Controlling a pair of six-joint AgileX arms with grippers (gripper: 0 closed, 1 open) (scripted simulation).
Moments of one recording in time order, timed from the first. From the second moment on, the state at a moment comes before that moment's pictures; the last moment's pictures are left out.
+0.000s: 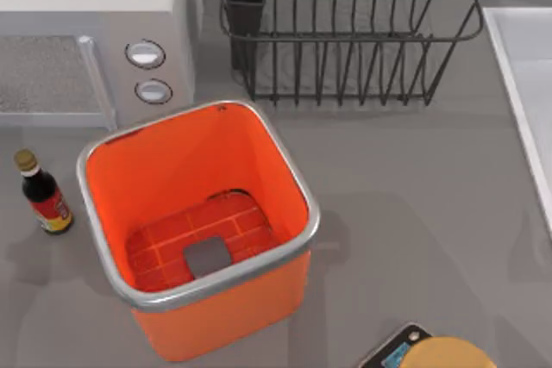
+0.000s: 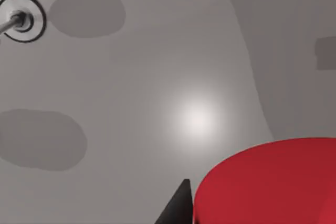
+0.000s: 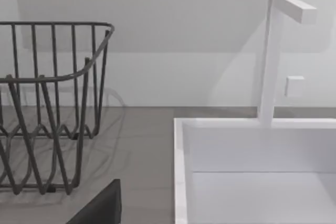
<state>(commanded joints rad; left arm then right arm) 0.27 1.77 1.55 -1.34 0.00 0.46 0.00 0.00 0.00 0.00 0.00 0.00</state>
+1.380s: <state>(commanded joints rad) -0.39 1.84 1.68 -1.41 -0.02 -1.48 0.00 0.00 0.00 0.00 0.00 0.00</state>
